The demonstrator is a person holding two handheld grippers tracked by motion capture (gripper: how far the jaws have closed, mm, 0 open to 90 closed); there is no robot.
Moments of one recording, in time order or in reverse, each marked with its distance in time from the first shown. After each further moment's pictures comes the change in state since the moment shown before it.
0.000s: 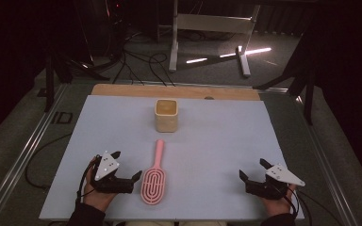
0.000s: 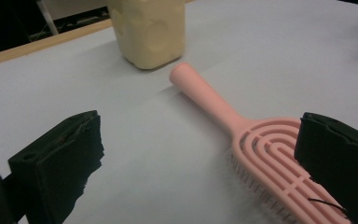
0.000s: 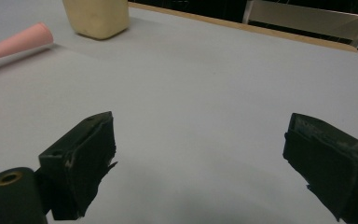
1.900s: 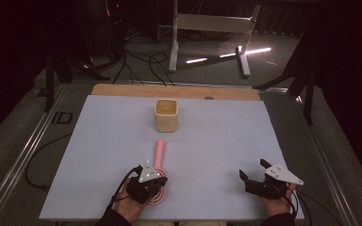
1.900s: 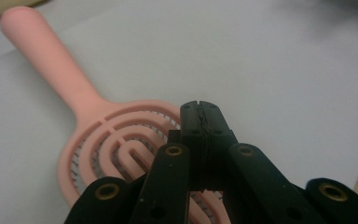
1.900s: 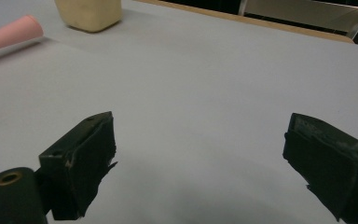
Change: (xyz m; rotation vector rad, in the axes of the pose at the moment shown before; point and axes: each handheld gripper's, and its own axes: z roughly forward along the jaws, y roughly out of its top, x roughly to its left) left arm -0.079 0.014 0.050 0.241 -0.210 -0.024; right arm -0.001 -0.002 0.003 0.027 -0.021 0.007
